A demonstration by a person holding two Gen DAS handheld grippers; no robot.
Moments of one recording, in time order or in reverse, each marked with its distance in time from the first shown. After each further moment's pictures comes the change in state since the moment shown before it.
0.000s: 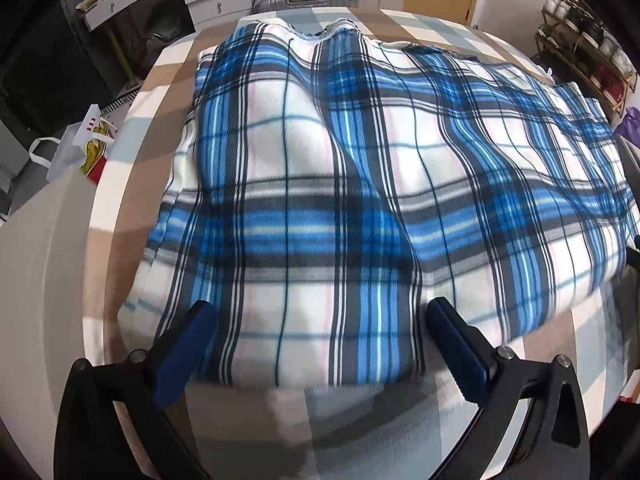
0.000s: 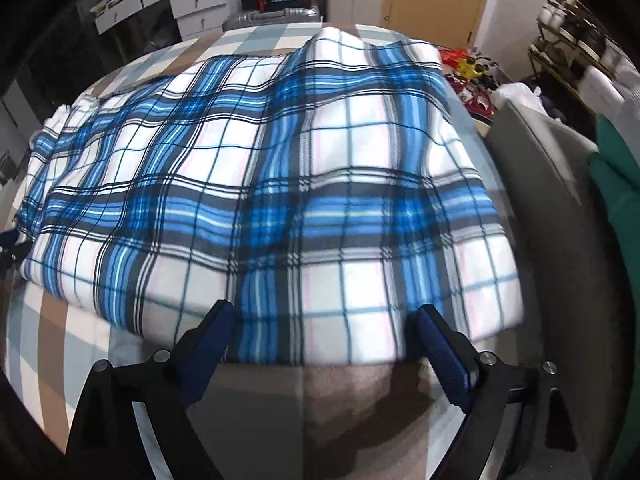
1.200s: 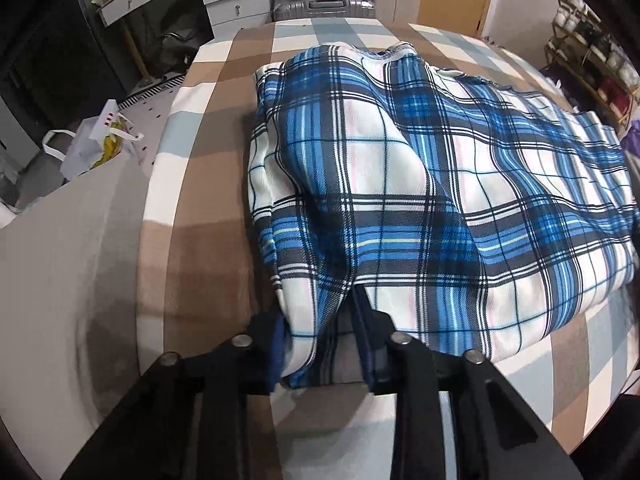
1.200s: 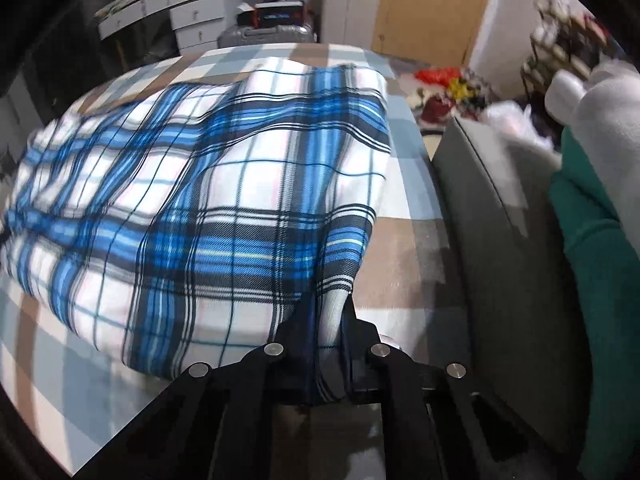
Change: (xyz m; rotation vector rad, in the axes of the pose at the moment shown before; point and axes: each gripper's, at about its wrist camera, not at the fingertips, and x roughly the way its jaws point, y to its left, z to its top) left arm -0.005 0.042 0.005 -0.021 -0.031 0.036; right arm -0.018 -0.051 0.036 -0.089 -0.089 -0.077
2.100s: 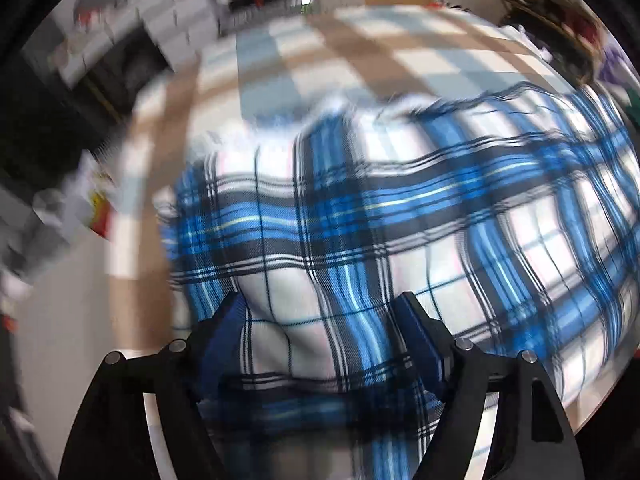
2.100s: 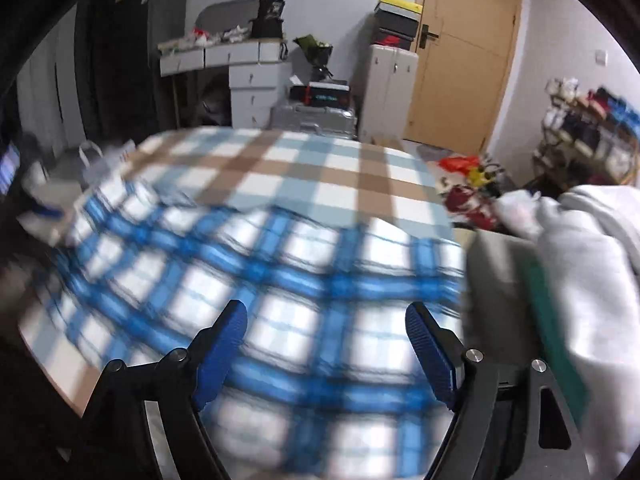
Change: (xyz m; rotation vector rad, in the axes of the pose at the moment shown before) left arm 0.025 -0.035 0.046 0.157 0.054 -0.025; right arm -0.107 0.073 0.013 -0.028 -0.288 0.114
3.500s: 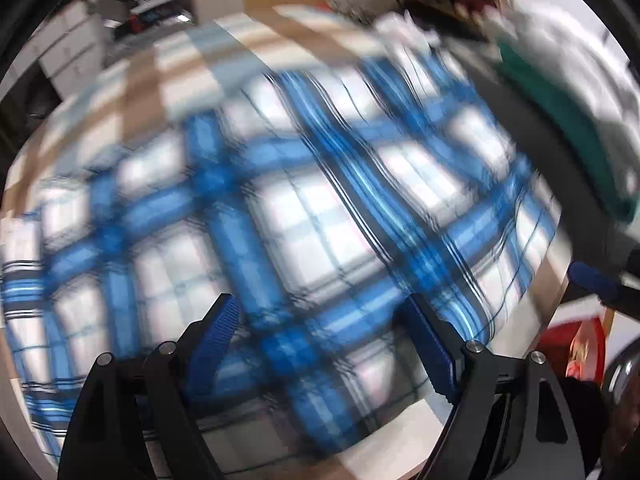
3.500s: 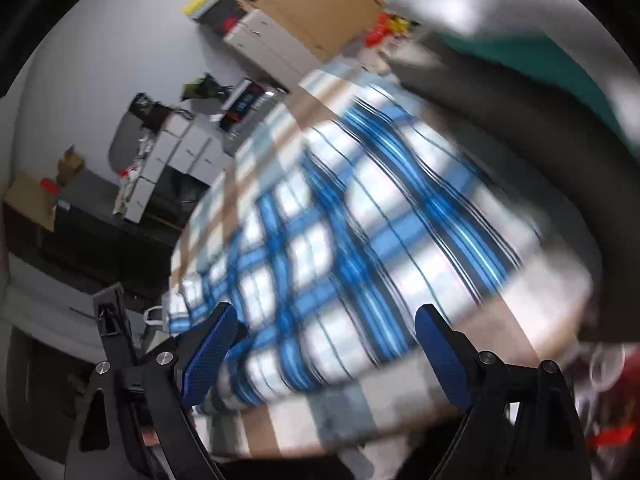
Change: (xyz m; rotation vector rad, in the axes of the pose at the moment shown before) left arm -0.012 -0.201 -0.004 0.249 -0.007 -0.224; right arm -0.050 -0.073 -0.092 0.912 0.170 0.259
